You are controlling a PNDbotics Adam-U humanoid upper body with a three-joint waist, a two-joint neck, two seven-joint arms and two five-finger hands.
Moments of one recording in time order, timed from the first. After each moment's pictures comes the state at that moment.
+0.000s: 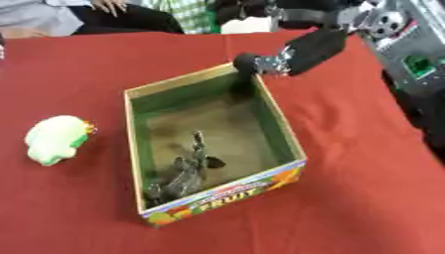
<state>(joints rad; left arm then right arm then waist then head) -0.50 0.67 -0.05 -1.99 -0.69 0.08 0.08 -1.03 -0.69 0.28 -1.57 0.35 -0.51 0.65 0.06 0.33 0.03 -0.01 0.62</state>
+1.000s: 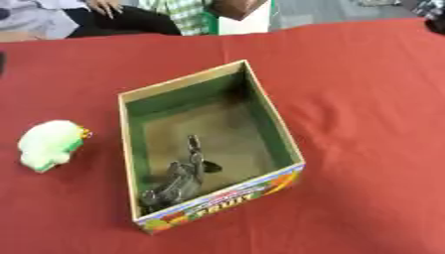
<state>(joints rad) -0.50 0.94 -0.06 -1.99 -0.62 0.06 -0.42 -0.73 -0.78 0.02 -1.88 0.14 -0.27 0.23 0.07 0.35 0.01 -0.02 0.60</state>
